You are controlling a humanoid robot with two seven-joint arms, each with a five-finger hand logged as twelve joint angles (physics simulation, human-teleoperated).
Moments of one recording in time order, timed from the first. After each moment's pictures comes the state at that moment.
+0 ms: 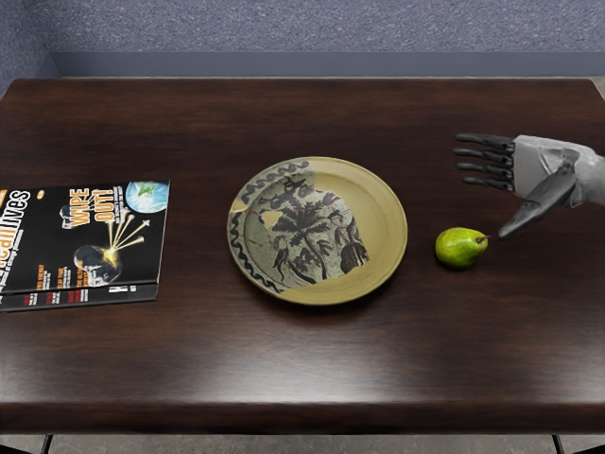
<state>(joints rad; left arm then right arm) -0.01 0.00 -0.11 -0.28 -0.04 0.01 0.01 0.69 -0.92 0.74 1.27 -0.24 0.61 -0.25</state>
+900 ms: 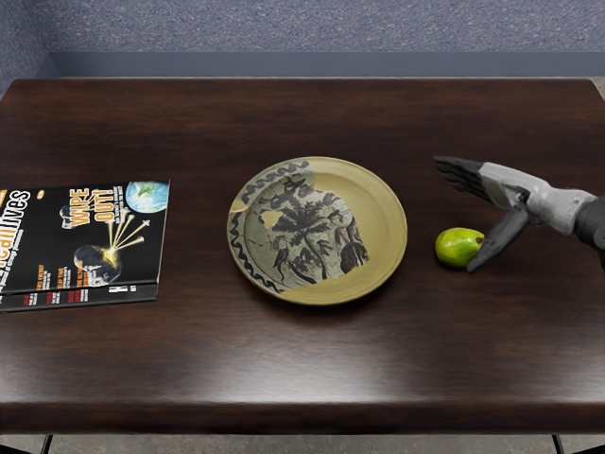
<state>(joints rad) -0.01 0.00 -0.11 -0.28 -0.04 0.01 0.01 0.55 -0.83 0.74 1.40 -0.87 0.30 0.02</state>
